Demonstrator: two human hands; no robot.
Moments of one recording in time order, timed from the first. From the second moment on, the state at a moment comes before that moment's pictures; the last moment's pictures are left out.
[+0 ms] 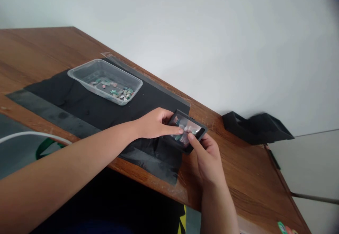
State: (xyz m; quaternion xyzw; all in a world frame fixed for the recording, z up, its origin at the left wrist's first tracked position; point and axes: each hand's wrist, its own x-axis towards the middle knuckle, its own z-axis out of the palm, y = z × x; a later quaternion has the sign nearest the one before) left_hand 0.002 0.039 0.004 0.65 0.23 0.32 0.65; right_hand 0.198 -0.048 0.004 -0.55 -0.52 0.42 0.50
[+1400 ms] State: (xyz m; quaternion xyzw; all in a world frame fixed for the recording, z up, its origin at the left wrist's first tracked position) left_hand 0.003 0.040 -0.003 0.74 0.28 0.30 0.53; right_hand 0.195 -0.048 -0.003 -0.55 -0.51 0.39 0.53
